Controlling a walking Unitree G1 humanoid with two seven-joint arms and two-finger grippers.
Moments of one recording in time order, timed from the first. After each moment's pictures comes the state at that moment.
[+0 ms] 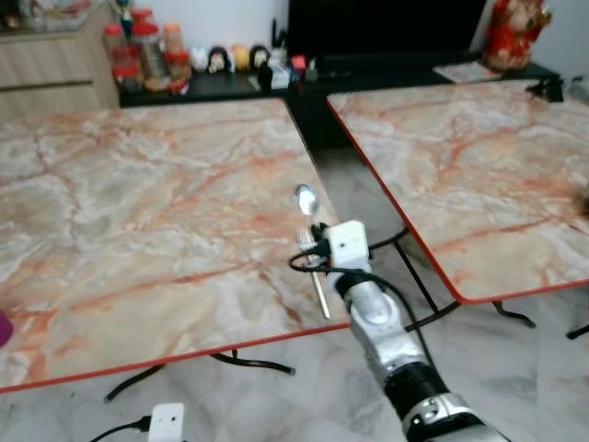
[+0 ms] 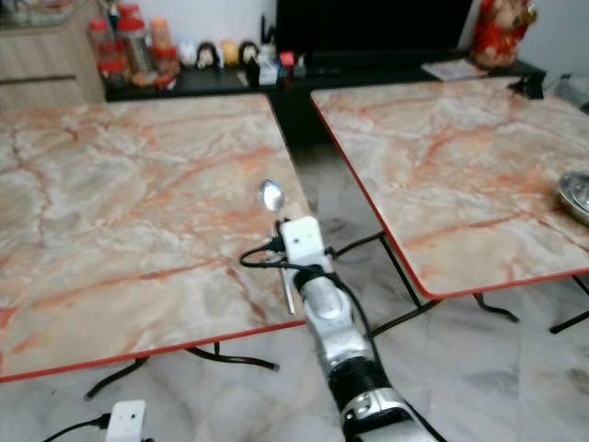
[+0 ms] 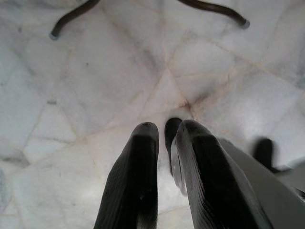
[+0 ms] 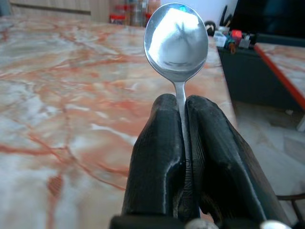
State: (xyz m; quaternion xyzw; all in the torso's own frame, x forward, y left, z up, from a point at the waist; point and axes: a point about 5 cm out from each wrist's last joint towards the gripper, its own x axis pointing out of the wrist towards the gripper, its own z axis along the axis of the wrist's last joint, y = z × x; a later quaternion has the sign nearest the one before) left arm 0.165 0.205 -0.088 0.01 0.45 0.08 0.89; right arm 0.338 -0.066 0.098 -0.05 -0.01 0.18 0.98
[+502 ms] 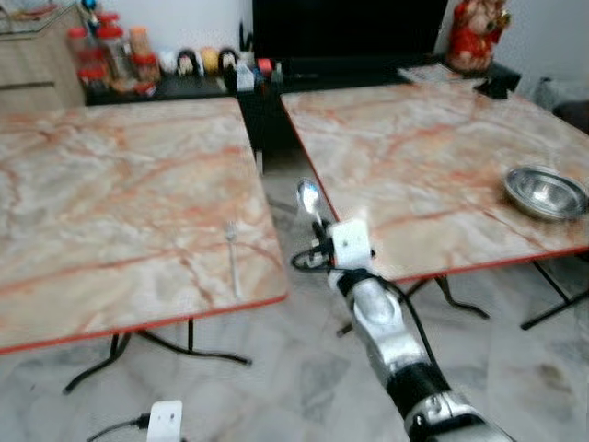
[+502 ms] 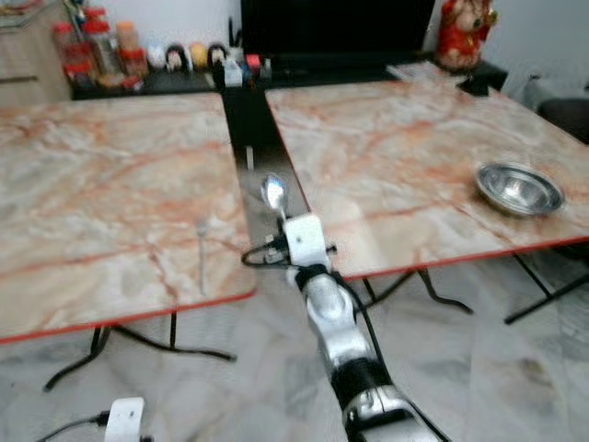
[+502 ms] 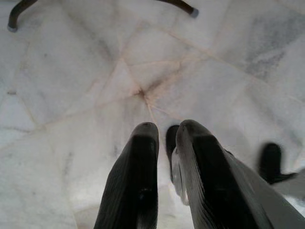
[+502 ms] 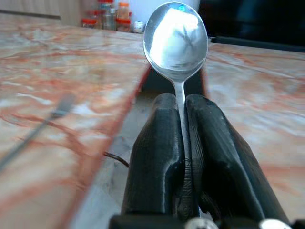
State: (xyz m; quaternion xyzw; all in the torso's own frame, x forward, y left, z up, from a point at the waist) left arm 0.167 0.203 -0.088 0.01 0.45 0.08 0.89; right arm 0.340 -0.075 0.102 -0.05 -0.03 0.17 0.98
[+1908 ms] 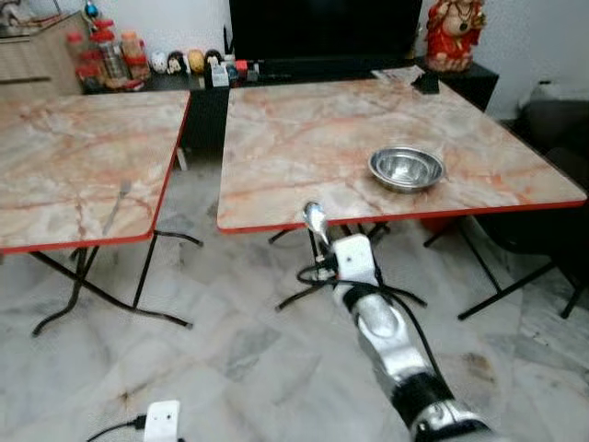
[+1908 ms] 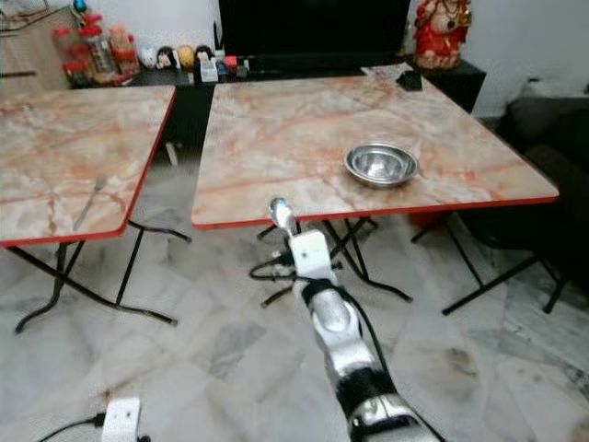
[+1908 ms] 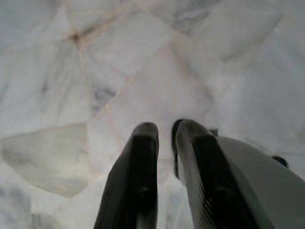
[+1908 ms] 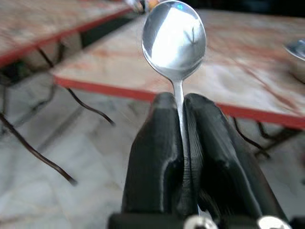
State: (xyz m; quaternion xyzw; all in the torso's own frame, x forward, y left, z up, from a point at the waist) left arm 0.166 0.191 -0.090 -0.01 0.45 0.07 0.89; right arm 0.329 -0.101 0.068 -0.07 0.03 0.14 0.99
